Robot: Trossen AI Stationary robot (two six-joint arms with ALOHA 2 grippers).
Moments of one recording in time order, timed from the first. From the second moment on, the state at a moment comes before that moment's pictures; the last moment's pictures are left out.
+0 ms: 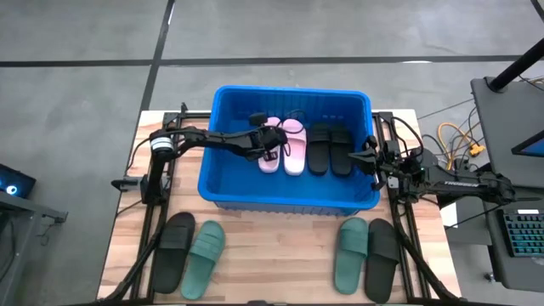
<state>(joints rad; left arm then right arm) 0.31 1.99 1.34 -0.22 -0.74 0.35 -0.17 0.34 0.17 0.45 -0.05 0.36</state>
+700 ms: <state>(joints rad) 0.34 1.99 1.32 -0.13 -0.65 0.27 -0.17 0.34 0.17 0.45 -0.05 0.36</state>
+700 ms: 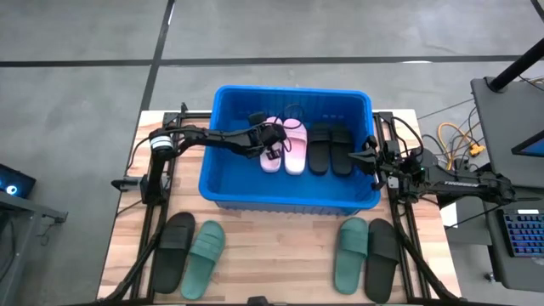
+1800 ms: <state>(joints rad) 0.35 1.99 1.32 -0.12 -0.42 0.17 -0.17 0.34 0.17 0.45 -0.05 0.37</state>
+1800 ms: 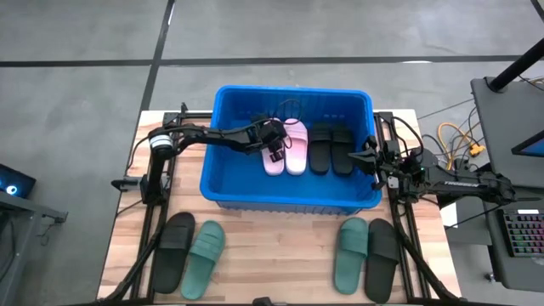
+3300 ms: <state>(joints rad) 0.33 1.49 1.33 -0.09 0.08 0.00 -0.17 0.34 0.17 0.46 -0.05 0.37</state>
